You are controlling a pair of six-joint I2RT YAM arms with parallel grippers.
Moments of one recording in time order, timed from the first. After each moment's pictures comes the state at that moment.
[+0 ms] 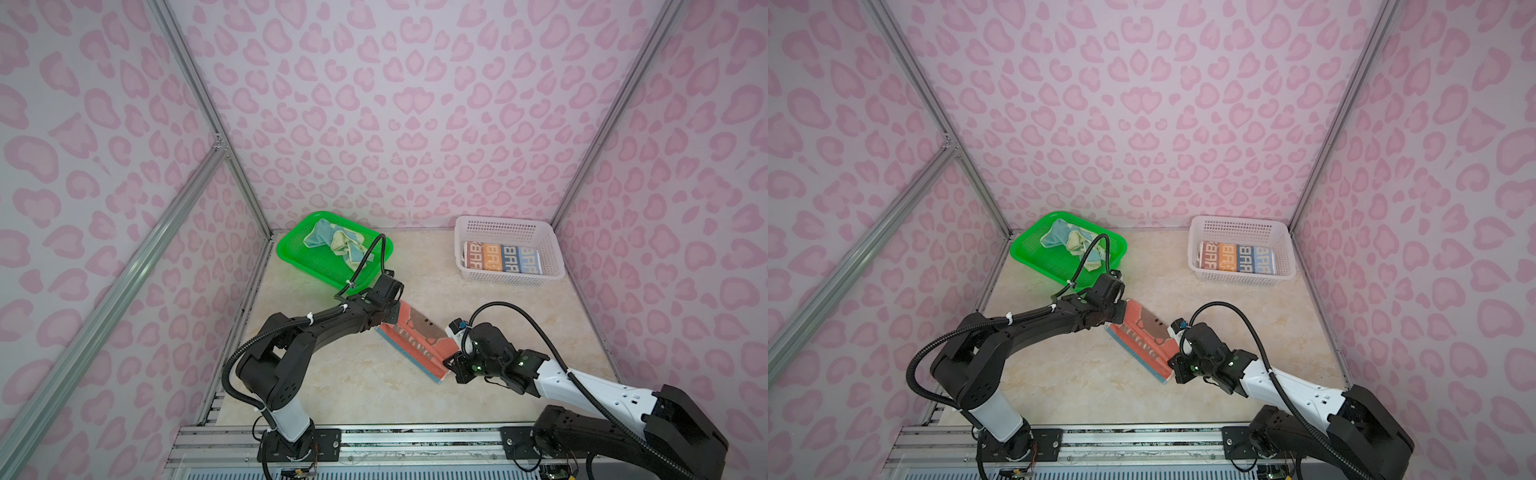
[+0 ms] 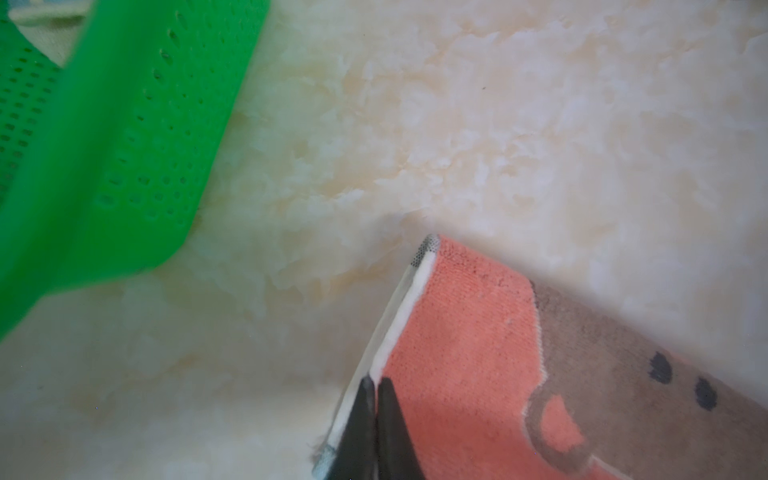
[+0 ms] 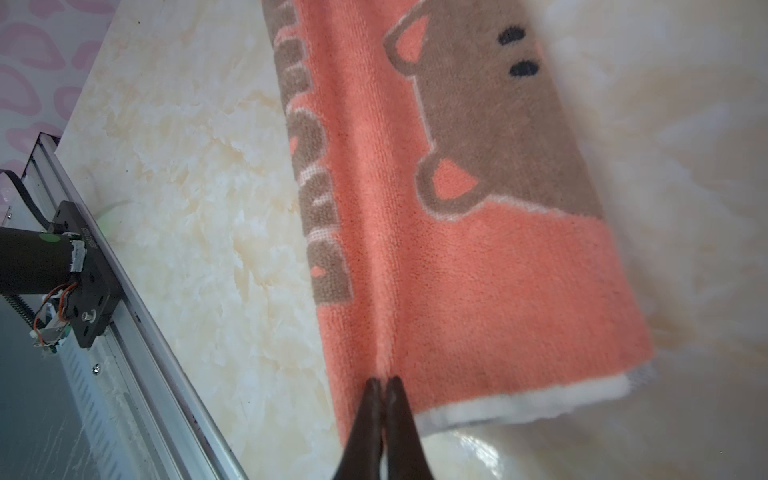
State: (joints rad) left arm -0.66 1.71 1.02 -0.30 -0.20 -0.30; right arm 0.84 1.13 0.44 -0.15 -0.25 0.39
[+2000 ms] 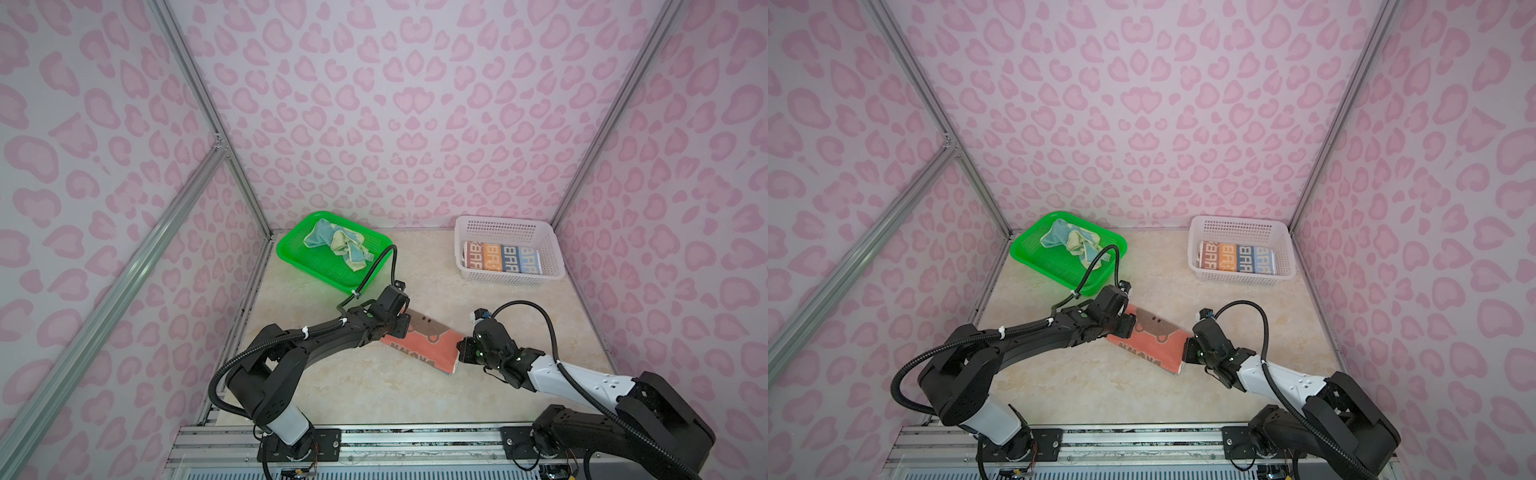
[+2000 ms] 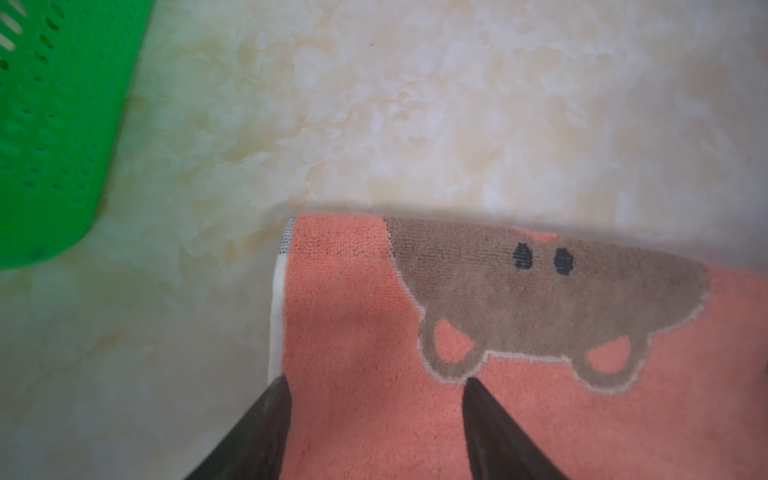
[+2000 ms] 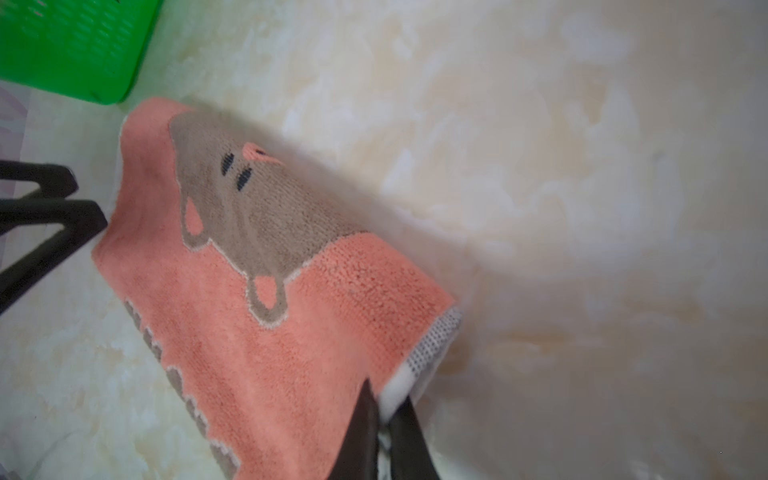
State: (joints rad) left arm -0.76 1.62 0.93 -0.27 -0.14 -0.28; right arm 0.67 1.22 0.41 0.01 -0.01 0.67
